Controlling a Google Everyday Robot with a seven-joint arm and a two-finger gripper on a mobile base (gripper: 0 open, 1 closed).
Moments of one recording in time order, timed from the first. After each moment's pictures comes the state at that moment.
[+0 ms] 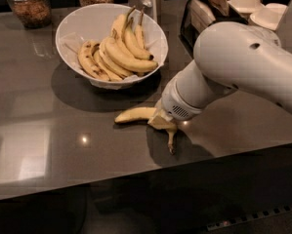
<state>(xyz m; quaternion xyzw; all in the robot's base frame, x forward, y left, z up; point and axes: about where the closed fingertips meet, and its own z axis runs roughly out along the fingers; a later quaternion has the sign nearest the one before) 0.485 -0.028 0.821 -0.56 0.79 0.10 0.24</state>
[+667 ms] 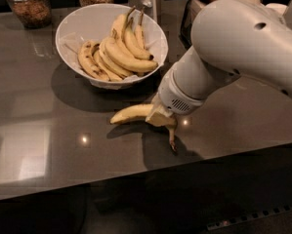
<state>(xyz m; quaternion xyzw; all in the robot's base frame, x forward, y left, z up) 0.471 -0.024 0.847 -0.60 0.76 0.09 0.22</state>
